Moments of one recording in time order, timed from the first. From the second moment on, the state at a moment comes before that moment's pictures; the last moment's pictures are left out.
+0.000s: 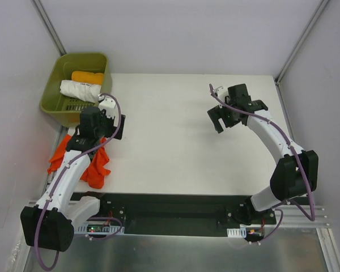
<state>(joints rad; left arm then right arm) -0.14 0.99 0.81 -0.32 0.01 0.16 0.31 1.52 1.30 -0.73 -0.02 -0.29</state>
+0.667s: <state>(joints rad) 0.00 1.29 0.84 -0.60 0.07 0.25 0.35 1.55 1.39 -0.88 -0.17 -0.44</state>
